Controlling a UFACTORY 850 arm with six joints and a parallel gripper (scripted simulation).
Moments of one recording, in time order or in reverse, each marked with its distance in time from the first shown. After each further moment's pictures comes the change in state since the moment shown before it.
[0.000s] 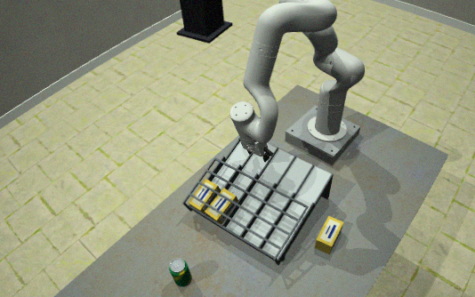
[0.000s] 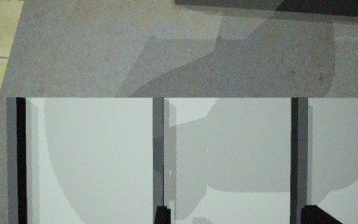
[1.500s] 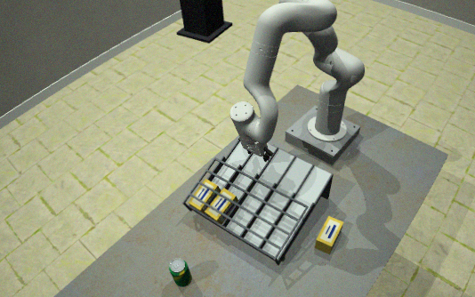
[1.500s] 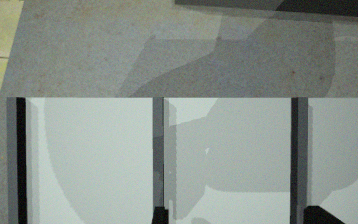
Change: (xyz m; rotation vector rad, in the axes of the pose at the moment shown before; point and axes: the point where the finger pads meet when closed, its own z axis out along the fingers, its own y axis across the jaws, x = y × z) arm 0.000 0.000 0.000 0.000 0.000 0.000
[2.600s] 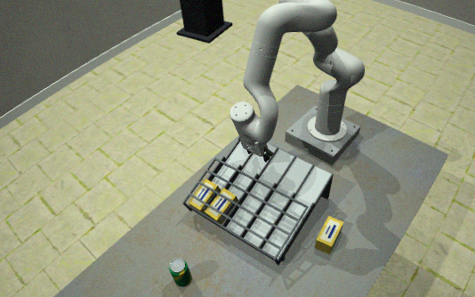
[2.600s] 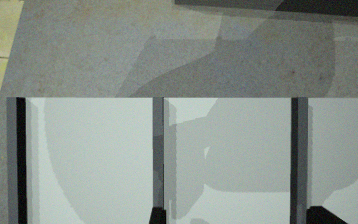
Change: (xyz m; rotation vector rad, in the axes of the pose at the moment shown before) arm 0.000 0.000 0.000 0.000 0.000 0.000
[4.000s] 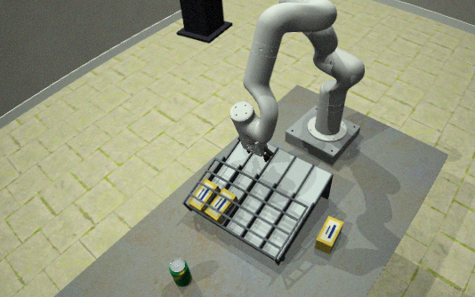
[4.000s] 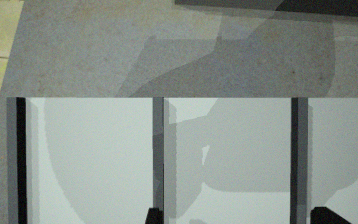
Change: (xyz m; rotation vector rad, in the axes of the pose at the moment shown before) arm 0.000 0.000 0.000 0.000 0.000 0.000
